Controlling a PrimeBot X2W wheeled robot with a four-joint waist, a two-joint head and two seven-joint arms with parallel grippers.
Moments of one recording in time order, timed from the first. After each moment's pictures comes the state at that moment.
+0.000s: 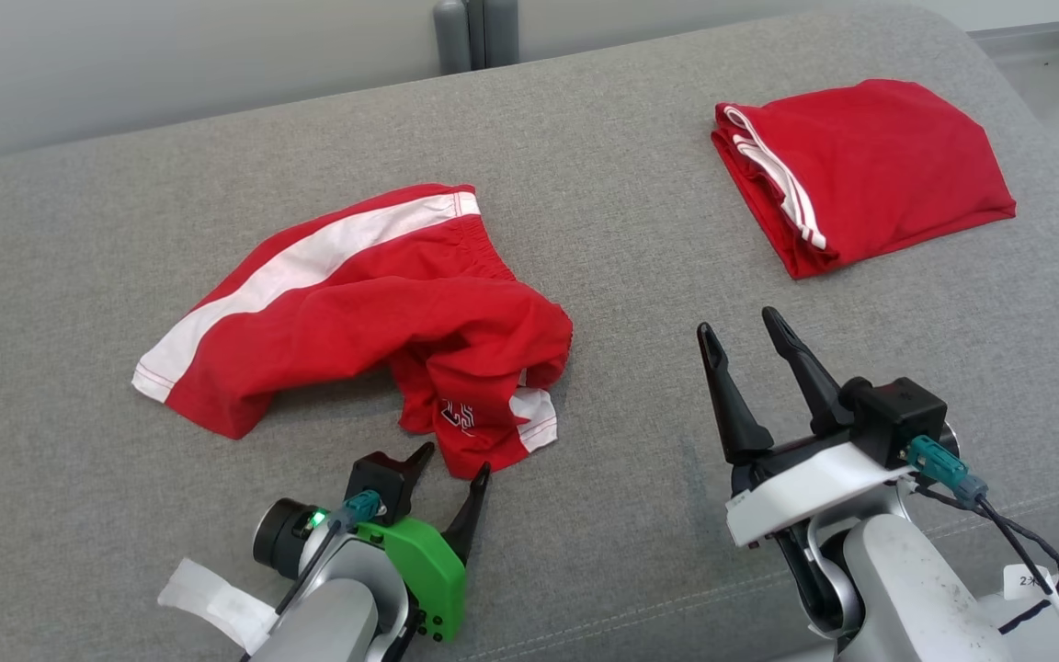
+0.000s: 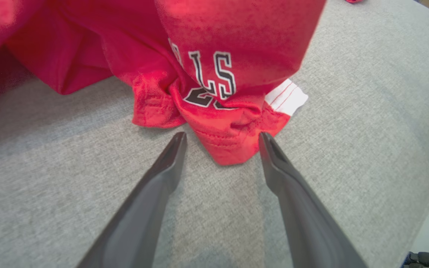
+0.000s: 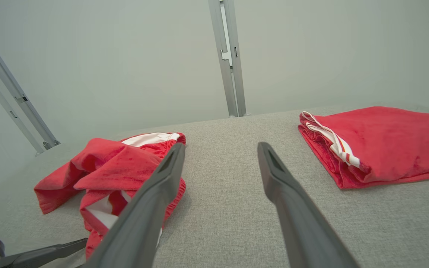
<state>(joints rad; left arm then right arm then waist) -0.45 0.08 -0.68 0.86 -0.45 -0.10 -0.26 -0.25 -0.05 0.23 0.25 0.26 0.13 -0.26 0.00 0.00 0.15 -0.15</state>
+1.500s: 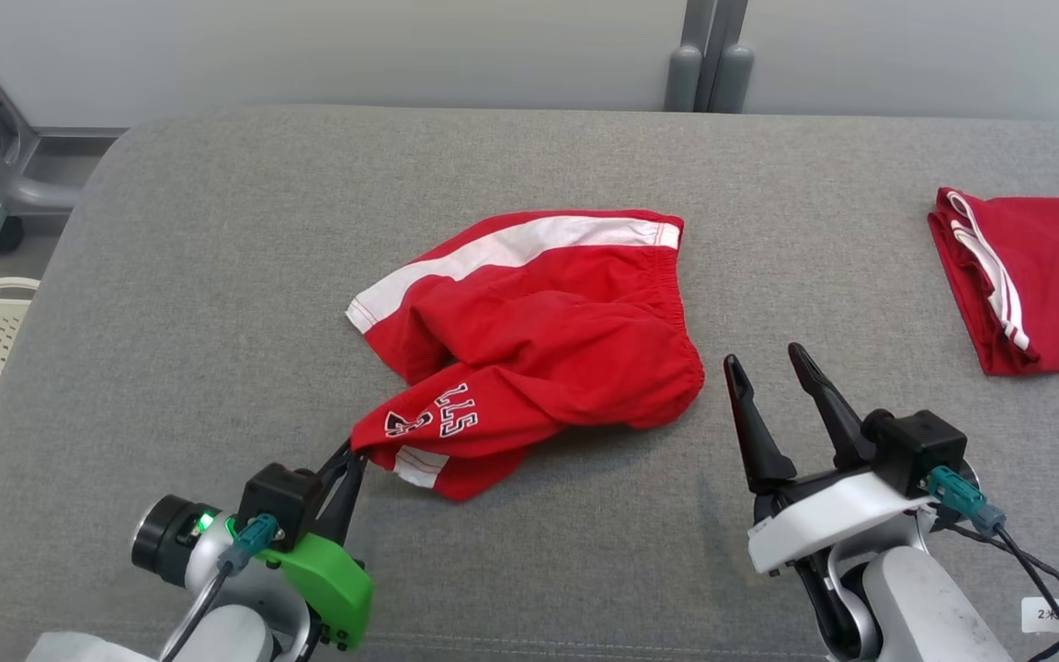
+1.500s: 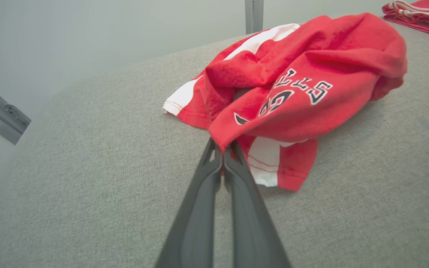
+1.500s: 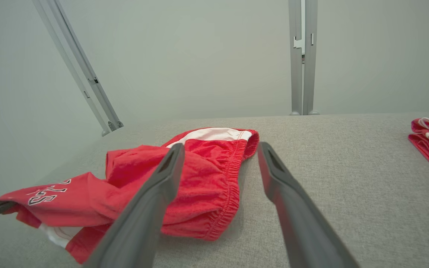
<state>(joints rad) -0.26 0.31 -0.54 0.38 -0.33 -0.02 -0.14 -0.19 -0.05 0.18 0.26 0.26 0.13 -0.26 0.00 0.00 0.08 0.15</state>
